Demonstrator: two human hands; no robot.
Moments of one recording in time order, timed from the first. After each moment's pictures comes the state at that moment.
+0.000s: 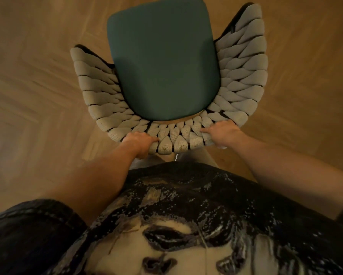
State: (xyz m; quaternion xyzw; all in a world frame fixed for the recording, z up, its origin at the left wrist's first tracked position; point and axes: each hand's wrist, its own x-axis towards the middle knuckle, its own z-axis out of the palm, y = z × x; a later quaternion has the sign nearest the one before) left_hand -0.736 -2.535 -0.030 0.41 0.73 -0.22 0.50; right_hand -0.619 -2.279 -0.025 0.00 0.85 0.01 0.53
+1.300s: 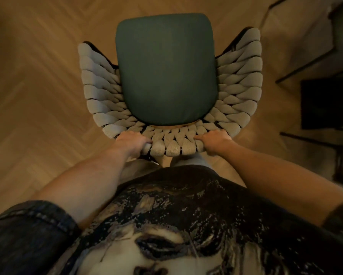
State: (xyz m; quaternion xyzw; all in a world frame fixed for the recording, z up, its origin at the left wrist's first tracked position) left_hand -0.990 -2.411 -0.023 0.78 0.39 -0.40 0.27; right_hand -0.715 -2.458 -0.021 0.53 0.67 -0.33 0.41
